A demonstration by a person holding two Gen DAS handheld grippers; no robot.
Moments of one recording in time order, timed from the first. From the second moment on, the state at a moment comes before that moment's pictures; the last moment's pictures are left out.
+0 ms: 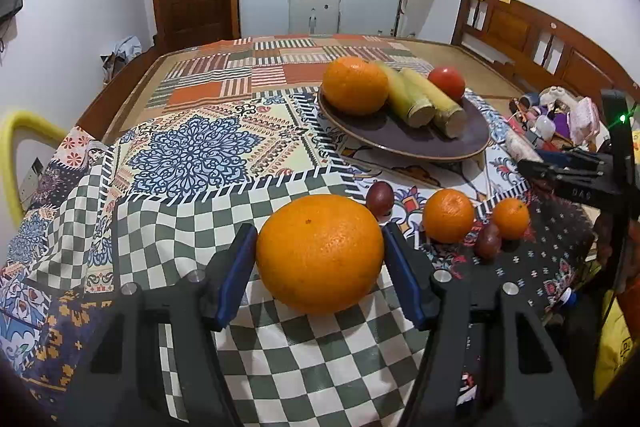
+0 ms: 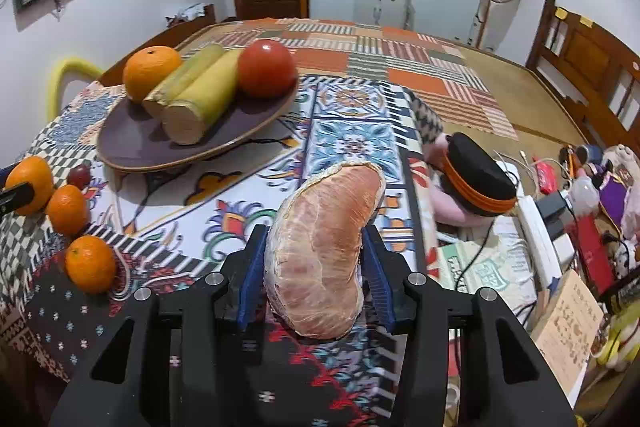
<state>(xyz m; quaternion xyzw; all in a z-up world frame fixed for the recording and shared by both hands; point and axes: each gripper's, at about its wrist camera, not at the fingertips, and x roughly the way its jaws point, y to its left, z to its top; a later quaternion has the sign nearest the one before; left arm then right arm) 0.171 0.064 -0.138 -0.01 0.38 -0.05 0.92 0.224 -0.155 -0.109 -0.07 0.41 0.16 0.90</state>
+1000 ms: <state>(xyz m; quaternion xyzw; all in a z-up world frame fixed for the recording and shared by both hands) 0.233 0.019 -0.085 0.00 0.32 -0.08 0.94 0.248 -0.107 -0.053 -0.07 0.30 0.24 0.92</state>
